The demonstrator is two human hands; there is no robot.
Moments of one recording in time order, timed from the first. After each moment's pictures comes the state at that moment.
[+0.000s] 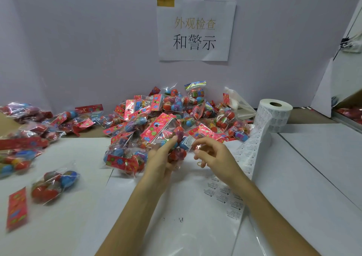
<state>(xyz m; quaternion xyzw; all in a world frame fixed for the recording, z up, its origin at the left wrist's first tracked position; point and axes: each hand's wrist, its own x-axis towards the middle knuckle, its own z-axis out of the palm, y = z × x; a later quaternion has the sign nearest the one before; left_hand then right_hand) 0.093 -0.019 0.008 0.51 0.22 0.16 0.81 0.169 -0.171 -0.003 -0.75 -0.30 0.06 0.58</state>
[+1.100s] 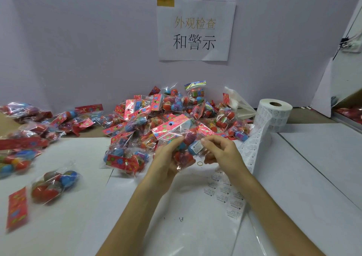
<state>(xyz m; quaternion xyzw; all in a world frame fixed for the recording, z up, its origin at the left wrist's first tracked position) 0.093 -0.020 0.010 0.55 0.14 0.08 0.82 0.174 -0.176 0.001 -0.70 -0.26 0.07 0.67</state>
